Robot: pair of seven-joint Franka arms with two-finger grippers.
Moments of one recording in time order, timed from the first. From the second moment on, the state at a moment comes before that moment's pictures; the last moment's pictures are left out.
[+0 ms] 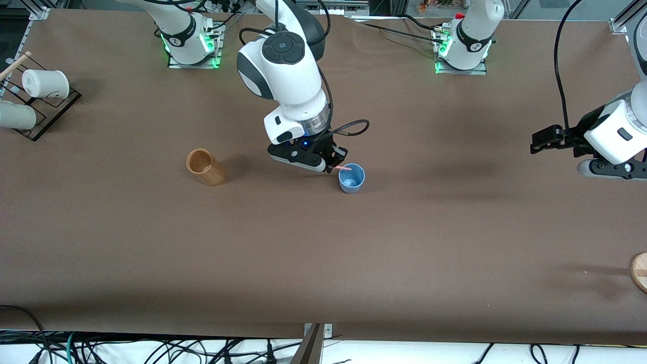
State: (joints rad) left arm -0.03 0.20 -0.01 -1.42 -0.02 1.50 0.02; right arm 0.66 0.58 0.12 -1.31 -0.12 2.17 1.19
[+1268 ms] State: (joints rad) left arm -0.03 0.20 -0.01 -1.43 -0.02 1.50 0.02; right arm 0.64 0.56 0.10 -1.26 -0.16 2.04 1.11
